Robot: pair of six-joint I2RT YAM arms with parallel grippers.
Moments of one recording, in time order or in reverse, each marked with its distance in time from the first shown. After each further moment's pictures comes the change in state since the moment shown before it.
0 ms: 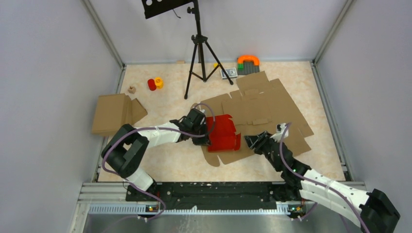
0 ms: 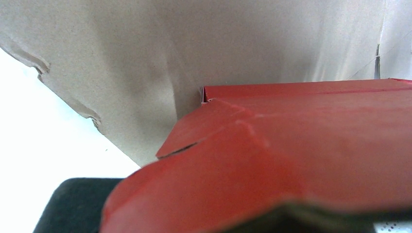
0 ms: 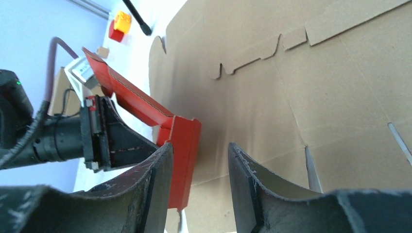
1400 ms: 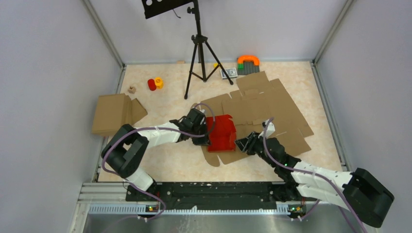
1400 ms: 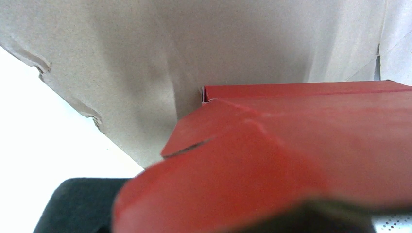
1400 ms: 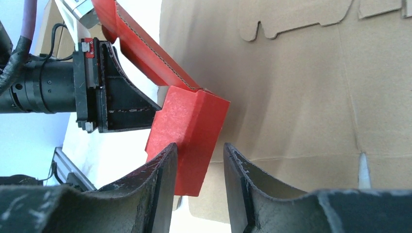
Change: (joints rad) left arm 0.002 -0.001 0.000 -0.002 0.001 0.001; right arm -0.004 0.303 0.035 0.214 -0.225 -0.109
